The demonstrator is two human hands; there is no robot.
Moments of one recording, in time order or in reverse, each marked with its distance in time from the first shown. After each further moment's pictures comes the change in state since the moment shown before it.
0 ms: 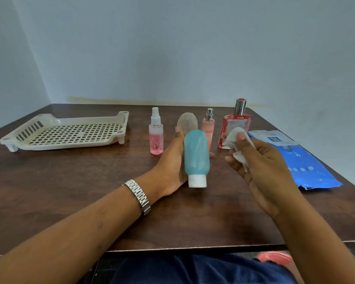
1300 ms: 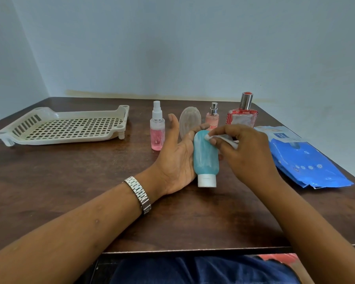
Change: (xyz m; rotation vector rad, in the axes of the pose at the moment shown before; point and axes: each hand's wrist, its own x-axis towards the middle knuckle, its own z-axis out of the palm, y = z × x) left_hand 0.006 -0.007 -0.006 -0.061 -0.298 0.093; right_hand 0.041 0.019 0.008 -0.926 -0.054 -0.546
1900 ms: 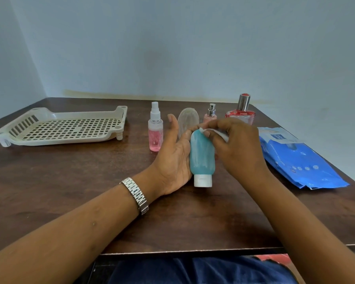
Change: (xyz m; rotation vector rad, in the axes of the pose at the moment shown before) left_hand -0.002 0.001 0.001 0.024 -0.020 0.031; right_hand 0.011 -0.008 0.007 -0.014 0.024 -0.026
